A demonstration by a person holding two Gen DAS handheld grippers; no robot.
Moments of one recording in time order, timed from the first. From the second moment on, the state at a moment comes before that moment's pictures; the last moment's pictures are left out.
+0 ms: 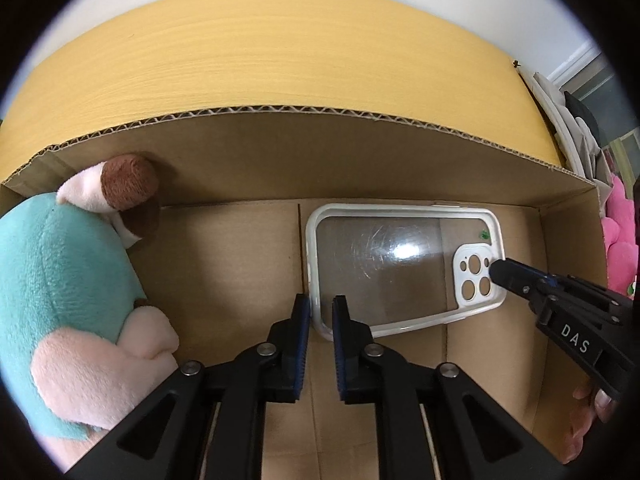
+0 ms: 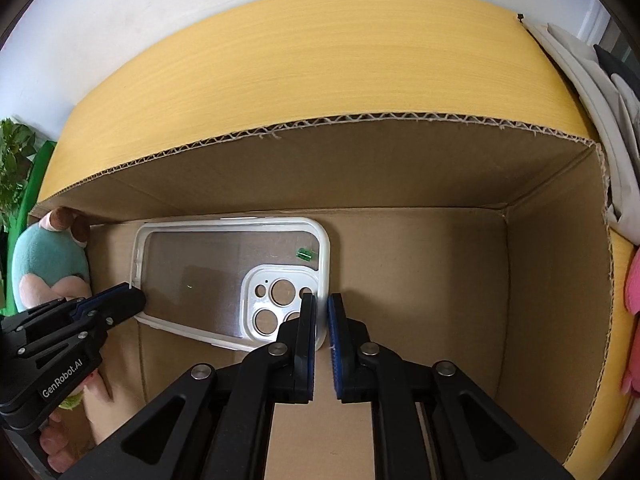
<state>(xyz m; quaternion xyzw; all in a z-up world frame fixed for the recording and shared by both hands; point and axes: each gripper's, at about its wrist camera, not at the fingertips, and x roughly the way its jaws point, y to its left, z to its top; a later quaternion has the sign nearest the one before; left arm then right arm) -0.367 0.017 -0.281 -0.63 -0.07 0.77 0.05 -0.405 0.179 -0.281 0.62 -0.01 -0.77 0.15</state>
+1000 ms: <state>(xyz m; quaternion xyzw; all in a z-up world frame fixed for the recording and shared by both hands) -0.141 0.012 -0.018 -0.45 -0.03 0.89 0.03 -0.194 0.189 -0.044 0.50 0.07 -0.85 0.15</state>
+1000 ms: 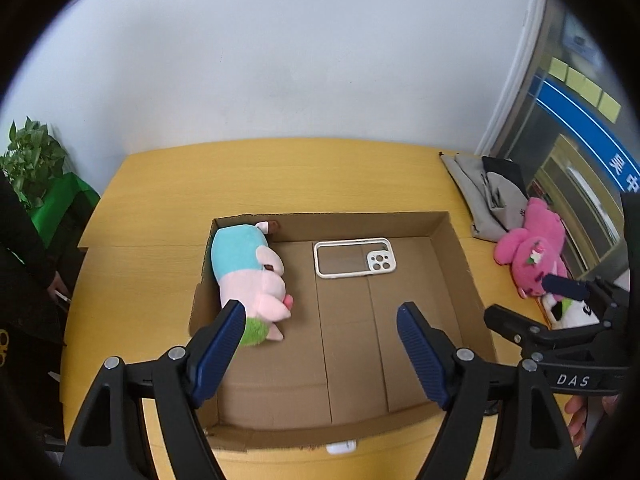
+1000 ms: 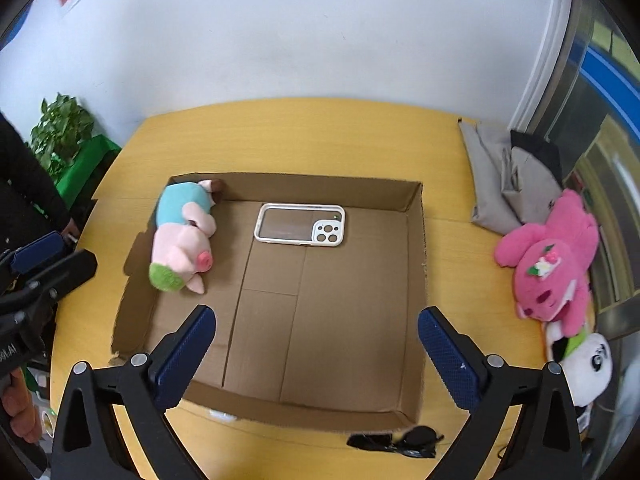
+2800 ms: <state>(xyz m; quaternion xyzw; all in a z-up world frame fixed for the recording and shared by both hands) -0.069 0.144 -0.166 -0.63 -0.13 0.76 0.10 -0.089 0.394 -0.181 0.58 0.09 -0.78 0.22</state>
